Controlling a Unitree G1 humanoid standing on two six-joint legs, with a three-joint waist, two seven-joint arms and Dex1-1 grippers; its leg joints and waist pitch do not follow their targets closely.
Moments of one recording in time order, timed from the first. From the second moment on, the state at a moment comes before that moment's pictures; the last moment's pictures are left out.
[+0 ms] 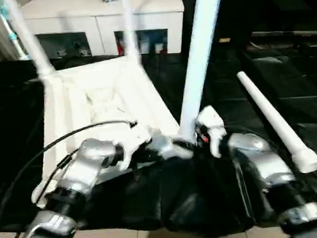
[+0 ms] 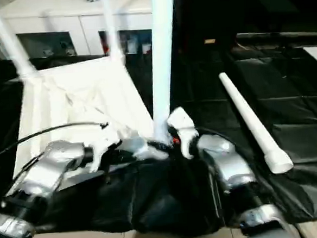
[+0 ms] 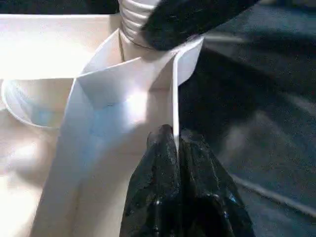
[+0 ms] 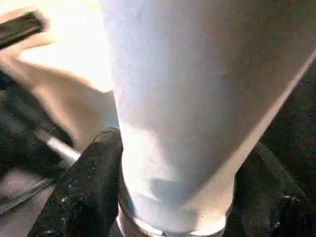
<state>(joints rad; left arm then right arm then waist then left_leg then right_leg) -0.56 0.30 -0.29 0.48 0.04 0.27 -0.98 -0.49 -0.21 0.15 0.46 0.07 0.23 0.64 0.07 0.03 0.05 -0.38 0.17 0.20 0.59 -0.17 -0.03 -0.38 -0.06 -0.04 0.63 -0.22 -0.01</state>
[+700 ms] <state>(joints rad) -0.70 0.09 -0.24 0.69 0.08 0.36 -0.65 -0.68 0.01 0.01 0.72 0.00 0.28 0.11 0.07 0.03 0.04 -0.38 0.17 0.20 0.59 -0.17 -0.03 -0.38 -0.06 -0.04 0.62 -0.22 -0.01</state>
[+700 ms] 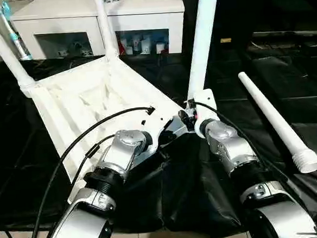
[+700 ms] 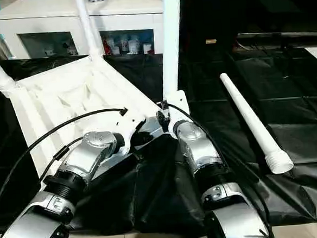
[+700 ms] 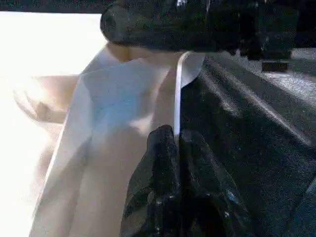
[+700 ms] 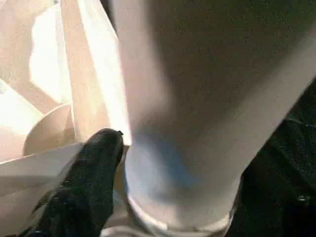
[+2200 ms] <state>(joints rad) -0.50 0.39 -0.32 0.39 -0.01 0.21 -1.10 -0.45 -0.33 0.20 0.42 0.11 0.18 0.88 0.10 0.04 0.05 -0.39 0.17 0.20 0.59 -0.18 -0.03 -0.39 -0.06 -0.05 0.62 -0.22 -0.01</state>
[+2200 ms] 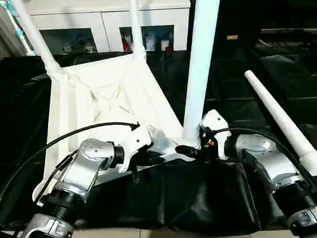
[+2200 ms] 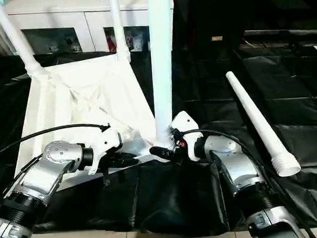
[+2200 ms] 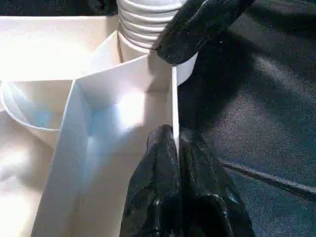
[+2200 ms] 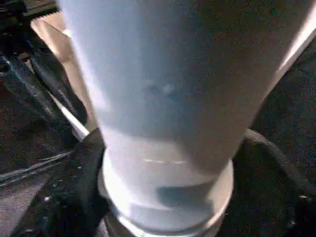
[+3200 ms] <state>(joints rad) -0.70 0.08 -0.24 0.71 0.04 0.31 -0.68 -0.63 -0.08 0.07 0.68 -0.01 0.25 0.19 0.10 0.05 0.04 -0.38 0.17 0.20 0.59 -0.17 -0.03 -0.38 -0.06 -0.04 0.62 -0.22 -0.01</state>
